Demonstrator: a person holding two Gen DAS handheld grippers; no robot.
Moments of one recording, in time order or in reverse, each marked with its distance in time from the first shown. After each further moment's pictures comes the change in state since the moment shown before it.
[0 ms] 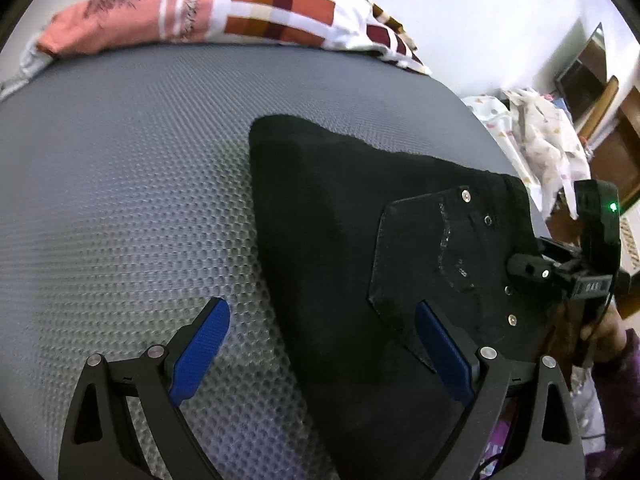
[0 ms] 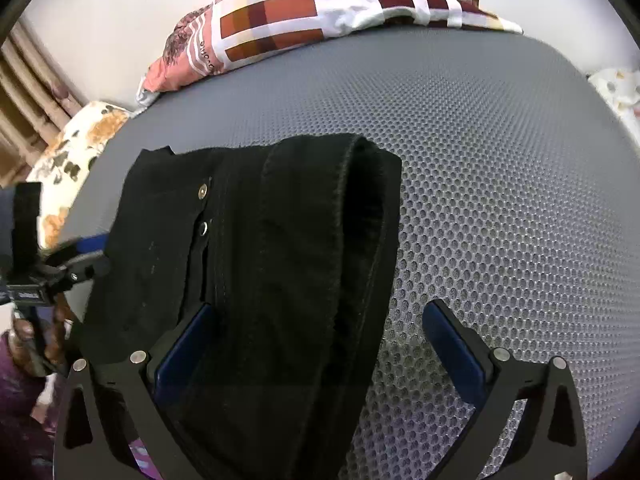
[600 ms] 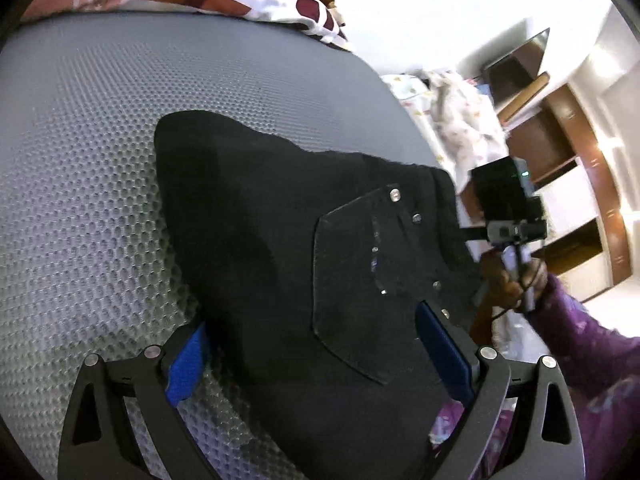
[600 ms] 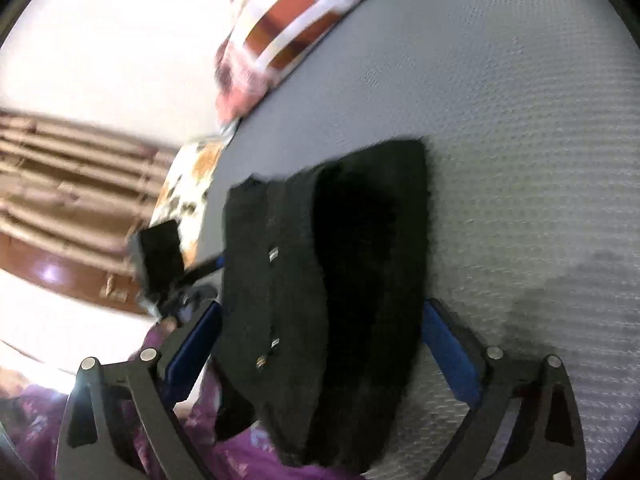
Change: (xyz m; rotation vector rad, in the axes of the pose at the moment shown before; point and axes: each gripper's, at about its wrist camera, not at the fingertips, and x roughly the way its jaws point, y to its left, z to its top) left arm 0.021 0.011 0.035 0.036 0.123 -0.406; right arm 0.009 -0.046 0.014 0.221 0.177 0.628
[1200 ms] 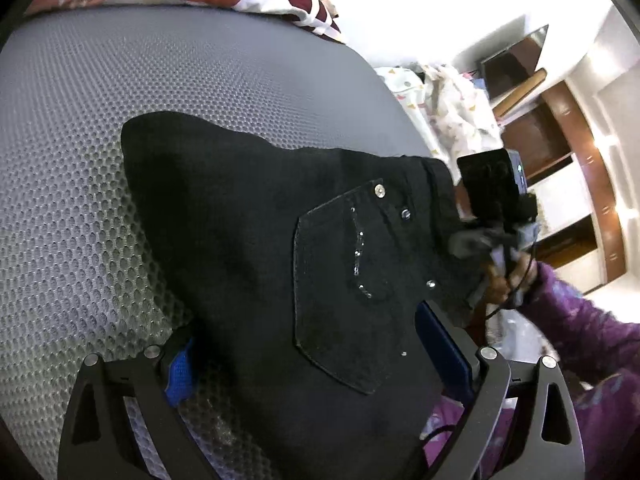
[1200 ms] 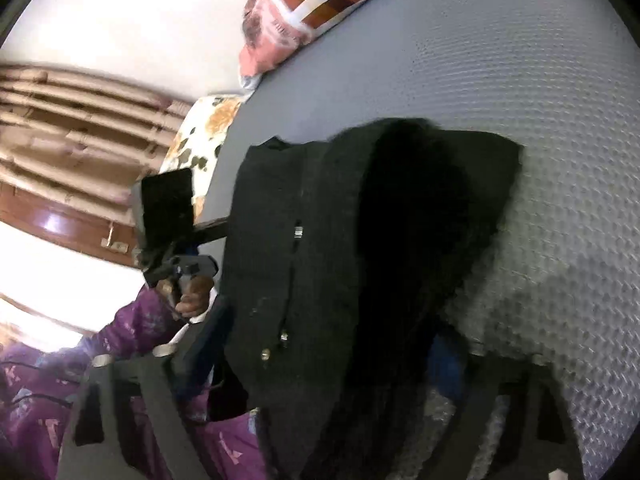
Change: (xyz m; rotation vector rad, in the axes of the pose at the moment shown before) left arm 0.007 -0.016 -0.001 0.025 0.021 0.032; right arm 0.012 0.005 0.006 -0.090 0.051 -0.085
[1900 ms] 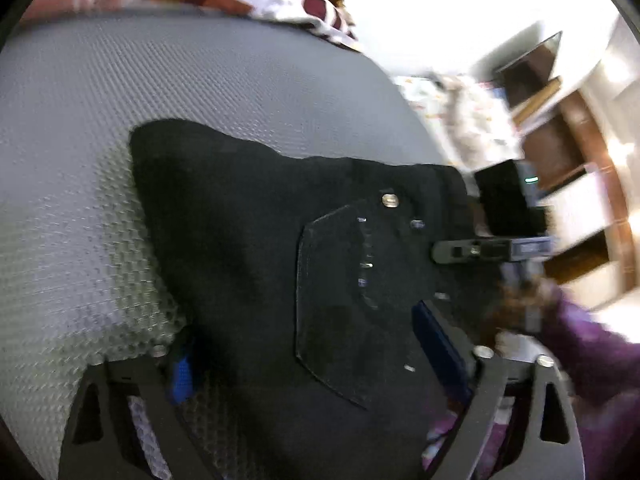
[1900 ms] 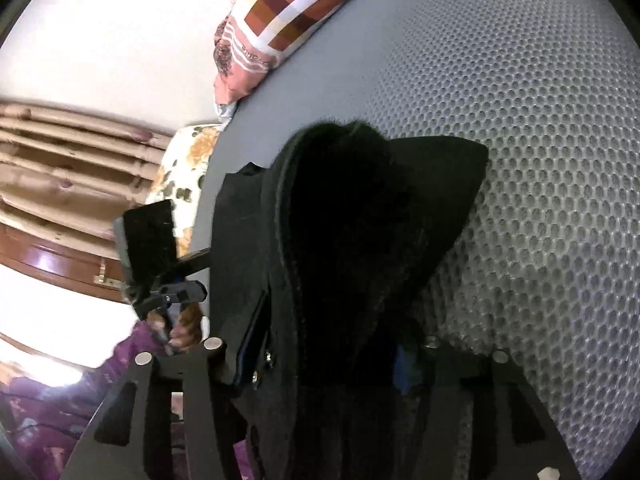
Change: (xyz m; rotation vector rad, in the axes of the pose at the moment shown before) left arm 0.004 -0.011 -0.006 -0.009 -0.054 0.151; right arm 0.006 -0.003 0.003 0.063 -0.053 -0.036
